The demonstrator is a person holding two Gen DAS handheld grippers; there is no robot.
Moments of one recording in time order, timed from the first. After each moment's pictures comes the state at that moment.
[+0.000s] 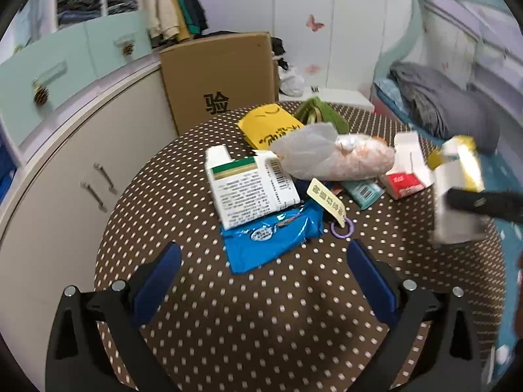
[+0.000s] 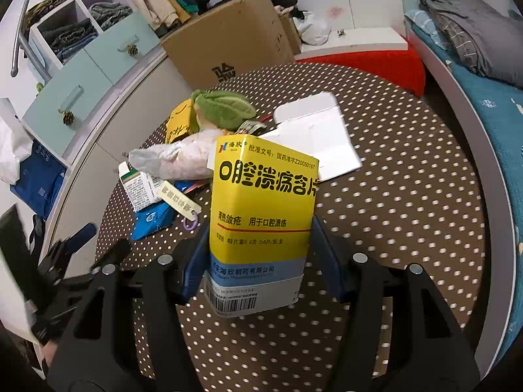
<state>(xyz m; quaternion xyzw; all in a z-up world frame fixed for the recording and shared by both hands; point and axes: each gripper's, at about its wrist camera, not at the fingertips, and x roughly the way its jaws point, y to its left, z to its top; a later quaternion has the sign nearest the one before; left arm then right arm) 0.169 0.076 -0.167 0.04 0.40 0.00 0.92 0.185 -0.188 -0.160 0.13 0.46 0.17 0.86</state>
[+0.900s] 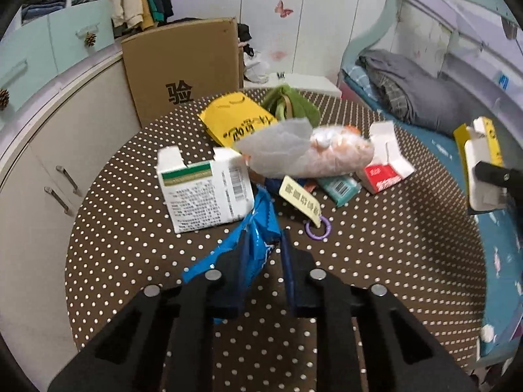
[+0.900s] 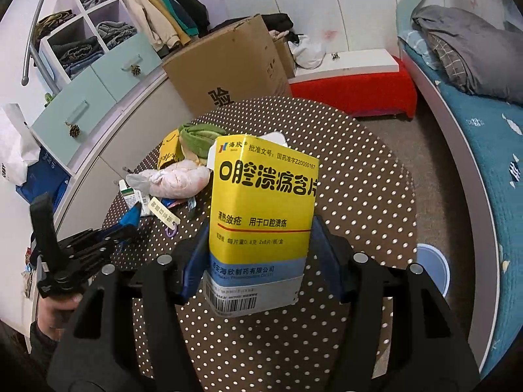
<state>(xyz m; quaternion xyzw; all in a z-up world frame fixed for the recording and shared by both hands) 0.182 0.078 -0.164 0.01 0.42 -0.08 0.90 0.171 -0.249 -0.138 0.13 0.41 0.17 0.88</state>
